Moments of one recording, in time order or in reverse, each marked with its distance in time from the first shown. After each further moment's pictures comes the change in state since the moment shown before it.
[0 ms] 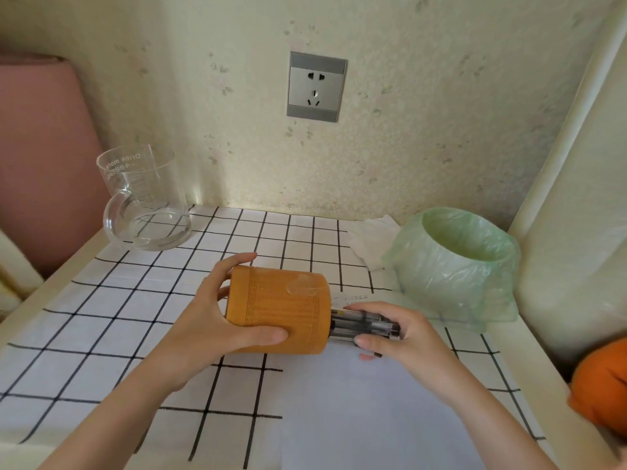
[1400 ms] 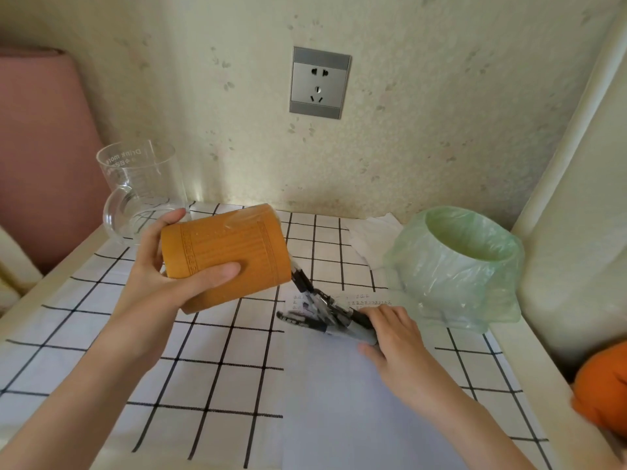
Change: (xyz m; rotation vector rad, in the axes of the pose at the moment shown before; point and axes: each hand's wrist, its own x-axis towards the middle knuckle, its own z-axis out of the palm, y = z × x) left_hand 0.003 0.019 -0.030 -0.347 0.262 0.078; right_hand 0.003 0.021 0.013 -1.066 0.037 -0.191
